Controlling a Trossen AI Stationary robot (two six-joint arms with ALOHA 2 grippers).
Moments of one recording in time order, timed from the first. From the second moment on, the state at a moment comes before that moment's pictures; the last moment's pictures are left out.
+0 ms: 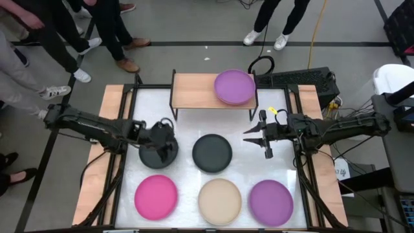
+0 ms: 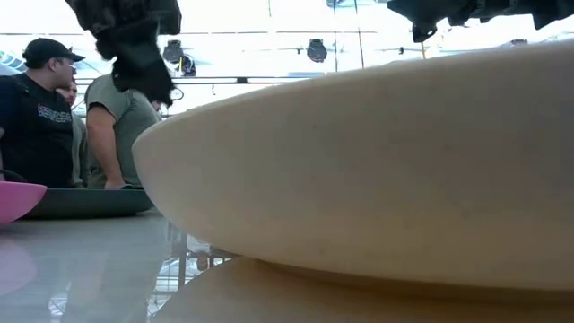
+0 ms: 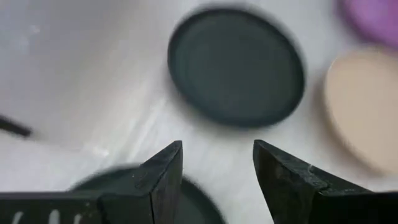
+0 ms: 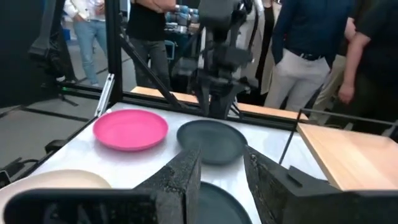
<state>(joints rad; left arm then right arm) -0.17 1.12 0.81 -0.57 -0.19 -0.55 0.07 0.78 0.50 0.19 -0.02 -0.12</state>
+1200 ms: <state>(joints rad) -0.34 1.61 0.99 -0.78 -0.25 -1.03 0.23 0.78 0.50 0.18 0.11 -0.09</state>
